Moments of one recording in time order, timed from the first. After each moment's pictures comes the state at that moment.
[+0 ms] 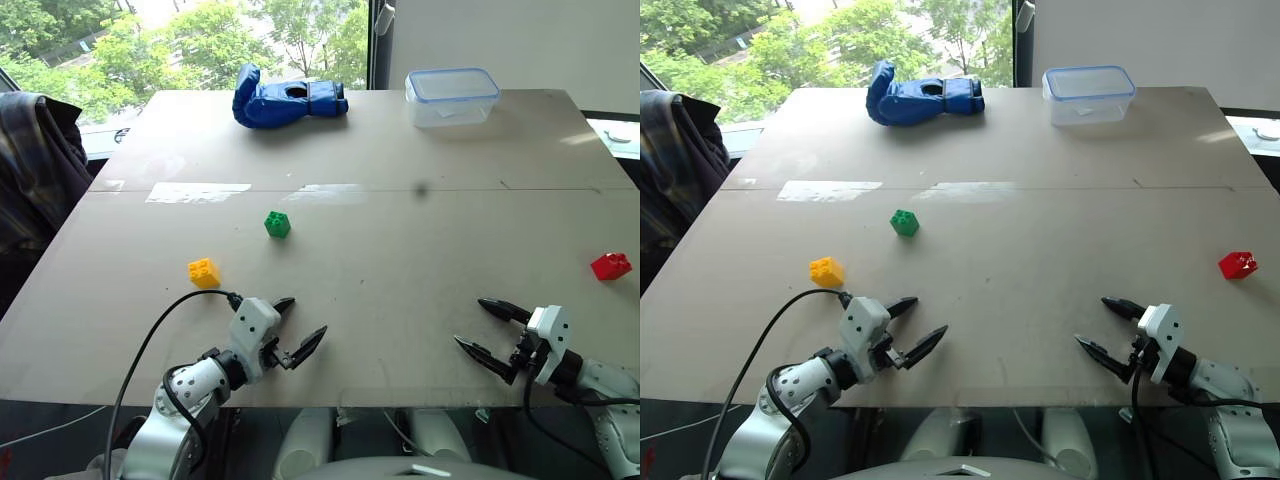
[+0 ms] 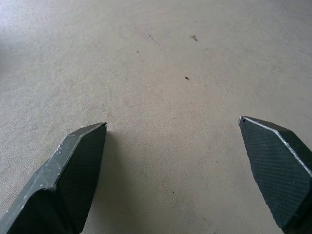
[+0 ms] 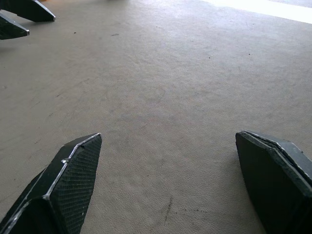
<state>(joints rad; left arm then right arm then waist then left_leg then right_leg) 0.32 0.48 -0.01 -0.42 -0.27 0.23 -0.65 0.26 -0.55 -0.12 -0.07 0.40 -0.12 0.97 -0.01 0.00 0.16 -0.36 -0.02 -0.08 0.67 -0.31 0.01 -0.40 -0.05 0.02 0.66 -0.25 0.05</state>
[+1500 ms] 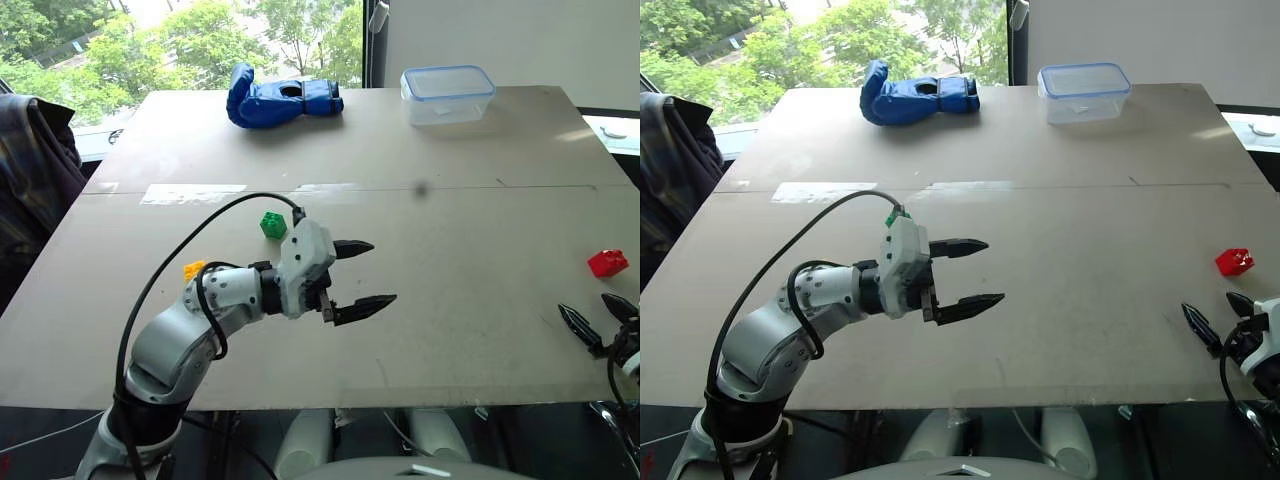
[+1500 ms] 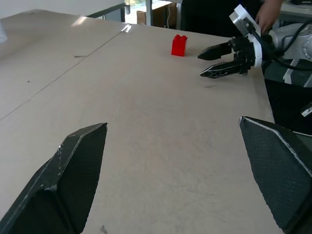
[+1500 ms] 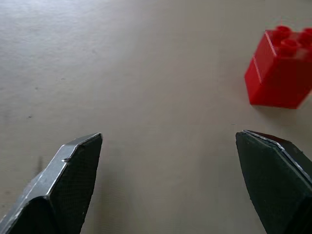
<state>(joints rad) -0.31 0.59 -0.14 -0.61 -0.57 0.67 -0.81 0.23 -0.61 -0.51 0.13 0.49 0.11 0.69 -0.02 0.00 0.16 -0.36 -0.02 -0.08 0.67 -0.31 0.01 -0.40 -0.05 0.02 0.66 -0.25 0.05</state>
